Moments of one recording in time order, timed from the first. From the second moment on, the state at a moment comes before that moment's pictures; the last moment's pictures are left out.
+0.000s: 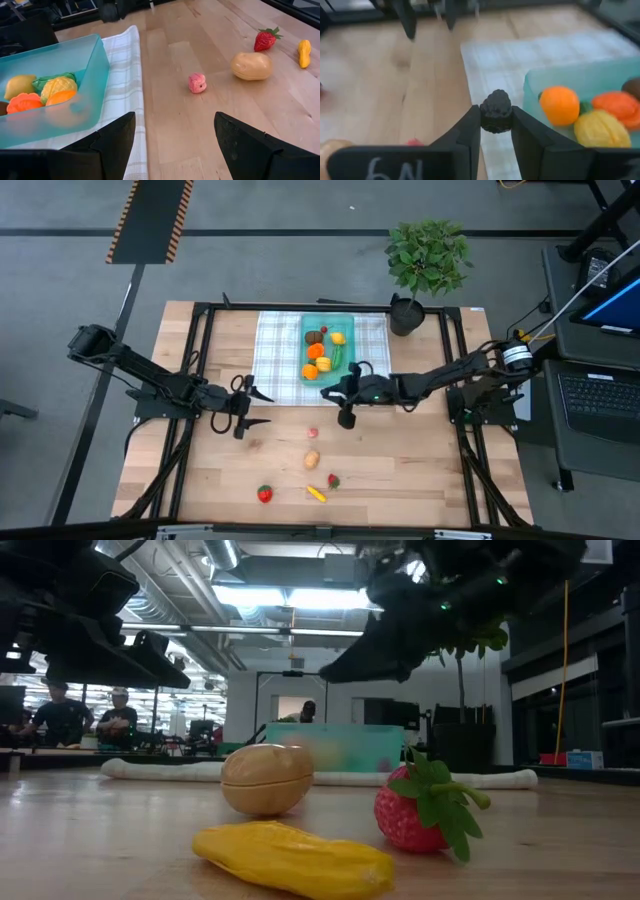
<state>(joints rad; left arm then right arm) -0.31 0.93 0.14 0.40 -0.29 0.09 0.11 1.64 0.77 0.44 0.25 0.15</state>
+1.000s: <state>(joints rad) -0.31 0.93 0.14 0.40 -0.29 0.09 0.10 1.62 0.46 1.19 0.23 0.07</state>
